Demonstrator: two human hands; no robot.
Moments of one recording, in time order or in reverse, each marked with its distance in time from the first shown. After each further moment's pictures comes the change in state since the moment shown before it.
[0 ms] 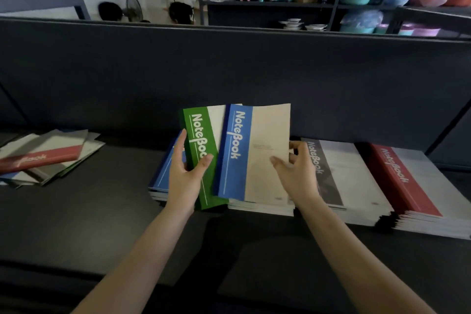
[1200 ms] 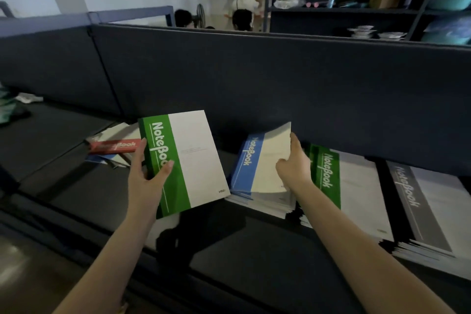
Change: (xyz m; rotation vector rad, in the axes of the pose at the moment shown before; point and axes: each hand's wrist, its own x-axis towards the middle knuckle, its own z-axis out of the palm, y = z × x) left_hand 0.016 0.020 -0.198 0.134 0.407 -0.011; right_hand 0.016 -0.040 0.149 -0.184 -0.274 -0.041
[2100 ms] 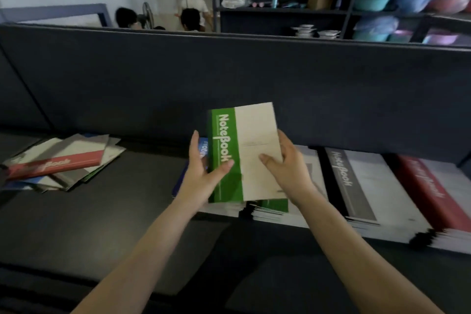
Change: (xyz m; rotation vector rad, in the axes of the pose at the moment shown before) left_hand -0.053 0.017 0.151 0.033 -0.699 -0.050; right_hand -0.031 0.022 -0.082 0.163 0.053 -0.111
